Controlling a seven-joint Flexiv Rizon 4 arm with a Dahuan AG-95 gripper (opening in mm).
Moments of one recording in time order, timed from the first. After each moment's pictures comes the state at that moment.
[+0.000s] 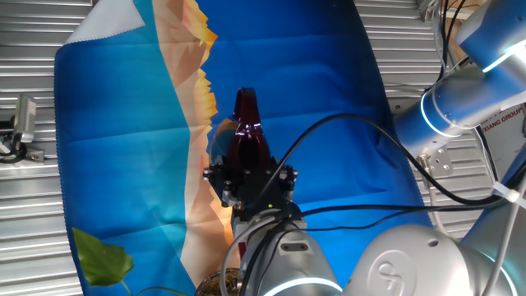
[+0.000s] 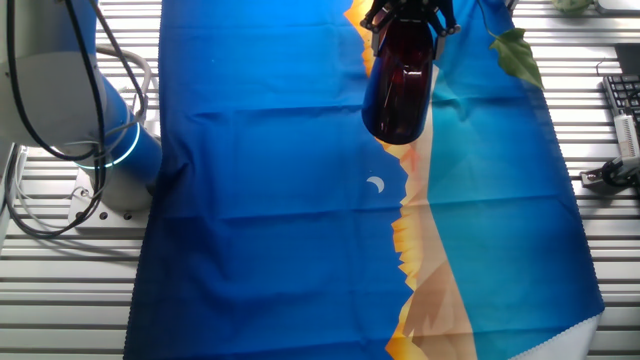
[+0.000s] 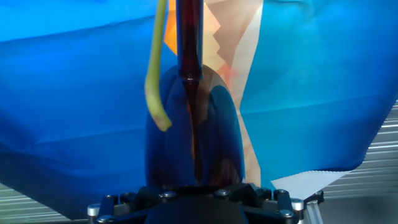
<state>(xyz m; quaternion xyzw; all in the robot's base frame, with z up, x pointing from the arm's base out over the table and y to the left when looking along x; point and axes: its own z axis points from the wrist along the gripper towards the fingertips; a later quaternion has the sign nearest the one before) 0.492 0.109 0.217 0.61 -0.67 0.29 0.30</state>
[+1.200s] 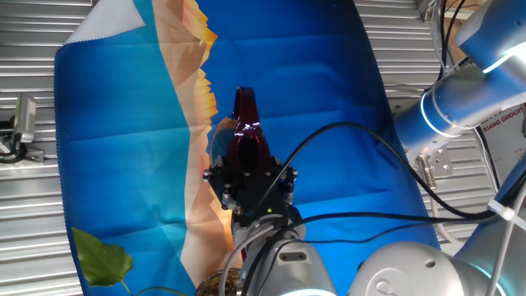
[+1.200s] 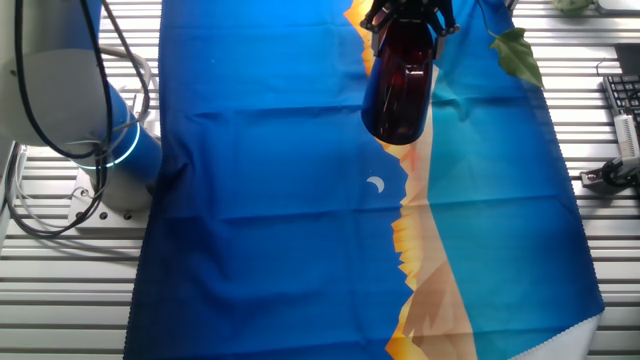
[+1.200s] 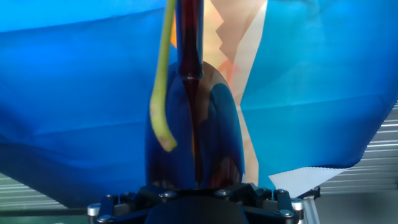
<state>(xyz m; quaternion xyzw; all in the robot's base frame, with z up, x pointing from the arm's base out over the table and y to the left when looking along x) 0.492 0.109 0.217 0.61 -0.66 0.30 0.32</state>
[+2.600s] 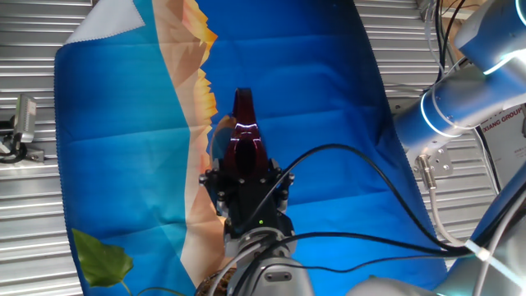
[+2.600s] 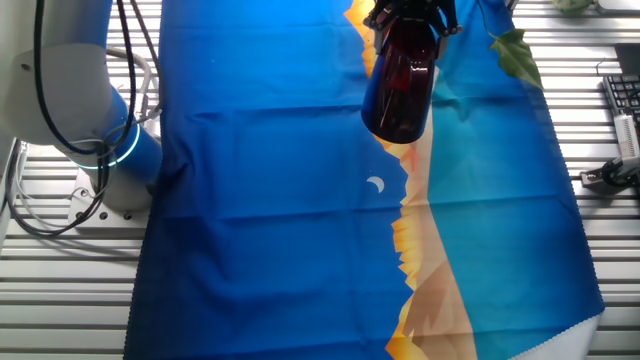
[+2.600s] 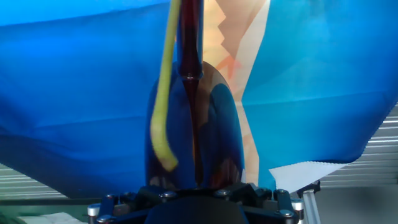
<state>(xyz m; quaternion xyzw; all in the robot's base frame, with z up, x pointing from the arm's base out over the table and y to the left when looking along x) 0.498 0.112 0.216 0.60 -0.64 0.31 0.36</state>
